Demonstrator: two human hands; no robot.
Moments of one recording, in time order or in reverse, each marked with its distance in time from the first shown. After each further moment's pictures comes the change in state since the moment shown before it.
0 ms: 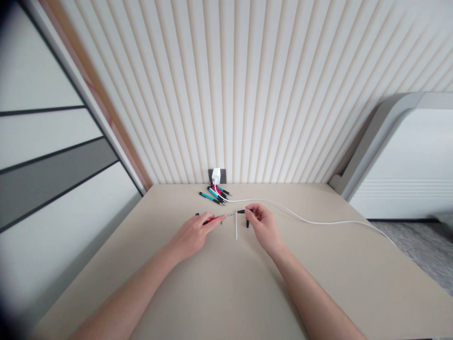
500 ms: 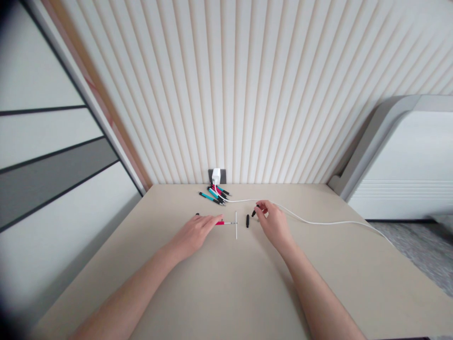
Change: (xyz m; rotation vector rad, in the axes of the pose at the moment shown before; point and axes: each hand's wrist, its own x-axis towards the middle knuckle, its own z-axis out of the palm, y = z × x) left_hand -0.001 -0.004 0.008 -0.068 0.020 0.054; right_hand 0.014 0.007 -0.033 -0.671 0.081 -0.146
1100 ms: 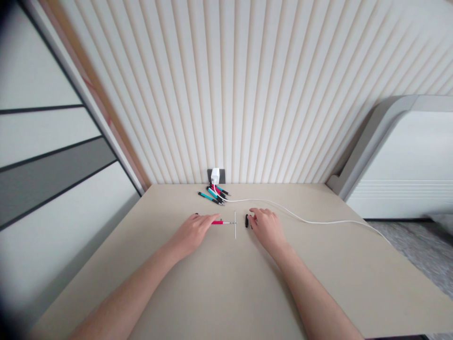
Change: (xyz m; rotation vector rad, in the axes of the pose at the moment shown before) left_hand 0.002 -0.002 0.001 0.014 0.031 -0.027; right_hand -0.011 -0.007 0.010 -0.335 -0.175 -0.138
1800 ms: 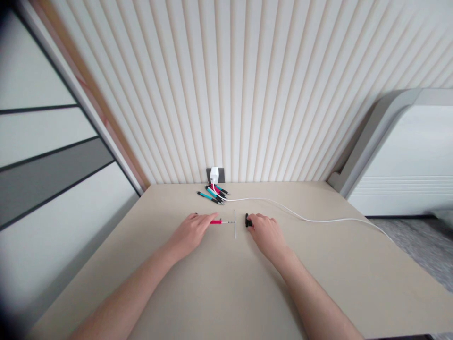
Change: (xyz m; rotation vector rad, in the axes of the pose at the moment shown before) left_hand 0.000 -0.002 0.001 0.049 -0.024 -0.014; right_hand -0.008 -0.016 -0.011 -0.125 -0.282 0.077
